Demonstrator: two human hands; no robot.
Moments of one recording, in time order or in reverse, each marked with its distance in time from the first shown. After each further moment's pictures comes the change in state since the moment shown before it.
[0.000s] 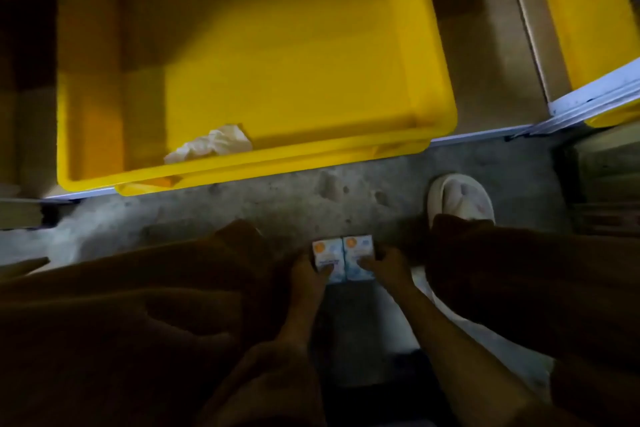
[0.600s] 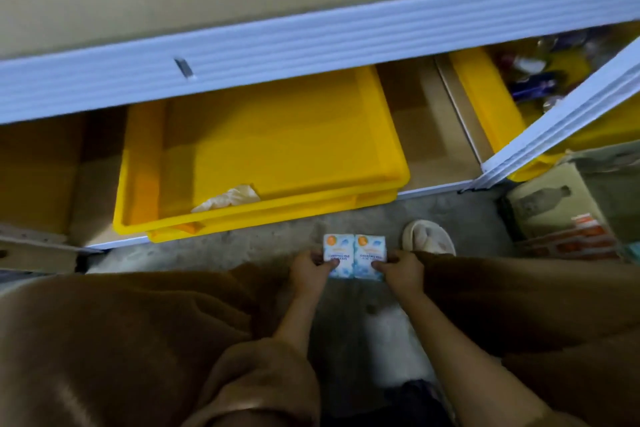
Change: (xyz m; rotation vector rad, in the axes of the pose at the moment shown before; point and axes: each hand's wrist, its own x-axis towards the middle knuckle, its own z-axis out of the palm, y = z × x) left_hand -0.063 0.084 -0.034 -0.065 0.039 0.263; right_hand -0.062 -0.053 -0.065 0.084 0.257 -0.195
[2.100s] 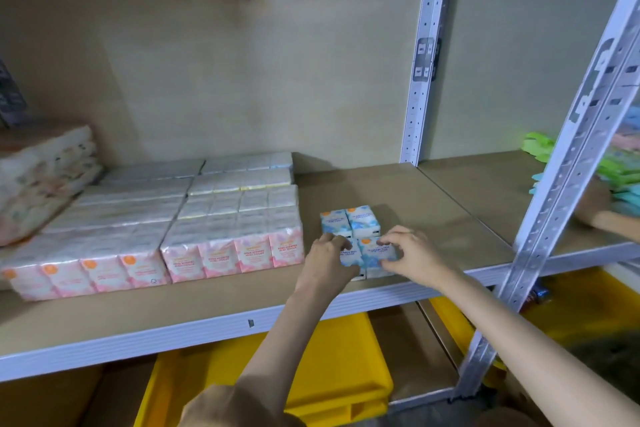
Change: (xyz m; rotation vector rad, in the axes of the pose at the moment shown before) left_hand -0.138 0.307 -0.124 0.507 0.222 0.976; right_hand -0.124 -0.299 -0.226 -0.594 0.220 -0.933
